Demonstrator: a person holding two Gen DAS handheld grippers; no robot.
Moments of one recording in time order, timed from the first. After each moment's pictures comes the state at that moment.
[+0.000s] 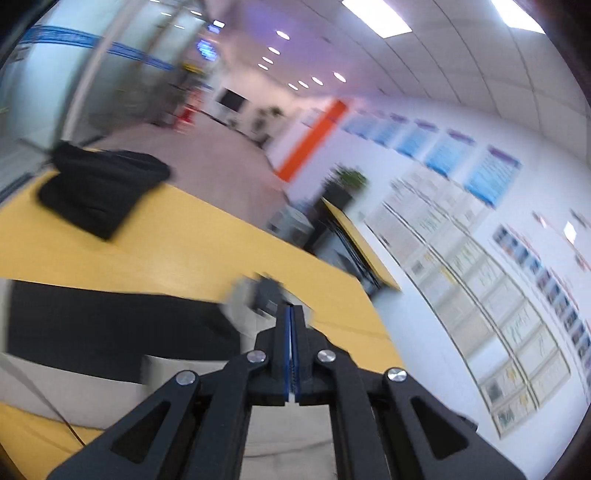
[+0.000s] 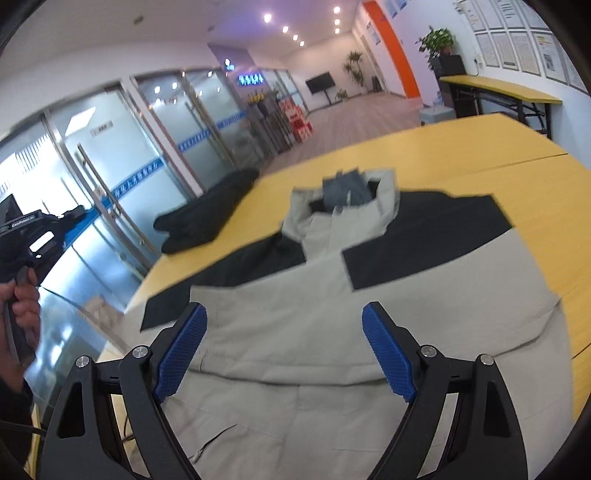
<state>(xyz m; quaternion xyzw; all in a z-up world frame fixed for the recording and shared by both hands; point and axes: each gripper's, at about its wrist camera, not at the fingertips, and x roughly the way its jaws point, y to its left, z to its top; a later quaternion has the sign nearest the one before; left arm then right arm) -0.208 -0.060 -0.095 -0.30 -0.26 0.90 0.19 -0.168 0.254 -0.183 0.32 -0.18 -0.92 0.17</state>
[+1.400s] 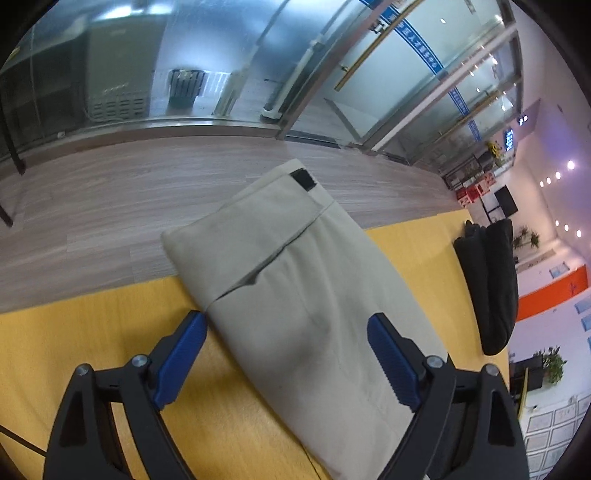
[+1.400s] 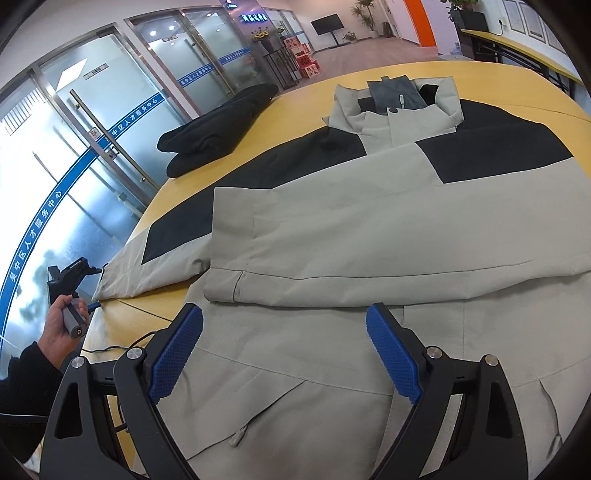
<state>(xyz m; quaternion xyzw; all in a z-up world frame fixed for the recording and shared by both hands) -0.134 -0.503 -0.326 -0.33 -0.45 0.75 -0.36 -0.170 0.121 -0.255 0.44 -0.15 -0.86 0.22</state>
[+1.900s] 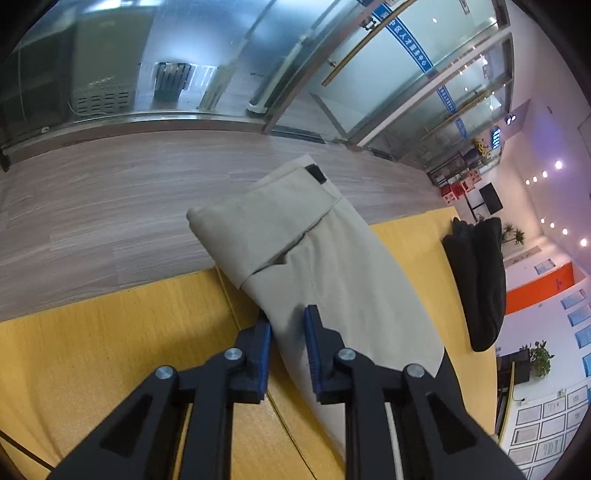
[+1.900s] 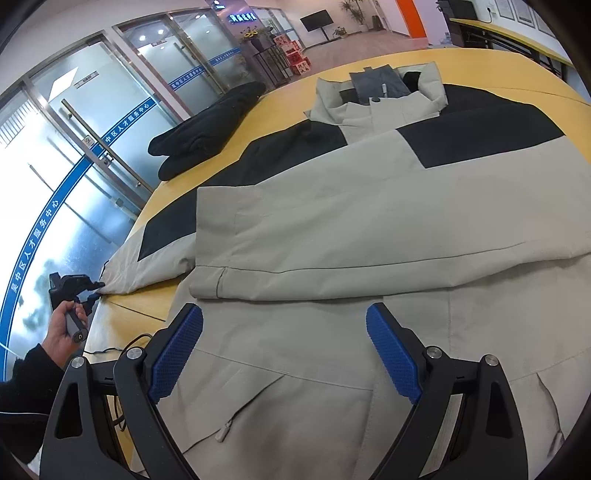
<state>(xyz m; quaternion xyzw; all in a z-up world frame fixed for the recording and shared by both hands) -0.123 -0.504 -0.331 -0.32 -0.47 0.75 -0.32 -0.169 0.144 -0.265 0.45 -0.17 -0.85 0.20</state>
